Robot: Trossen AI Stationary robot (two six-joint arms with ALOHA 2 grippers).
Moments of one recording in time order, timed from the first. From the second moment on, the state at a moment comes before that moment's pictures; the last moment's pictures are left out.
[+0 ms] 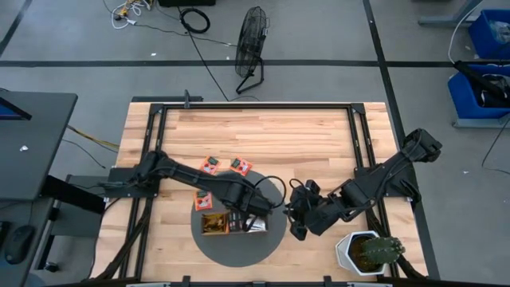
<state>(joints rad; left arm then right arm) -0.32 2.10 2.02 -1.49 -0.11 -0.44 0.58 1.51 1.29 -0.71 0.47 0.92</state>
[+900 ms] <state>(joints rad) 0.18 1.51 1.54 -1.08 -0.21 -0.17 0.30 1.51 1.29 -0.69 0.33 0.91</state>
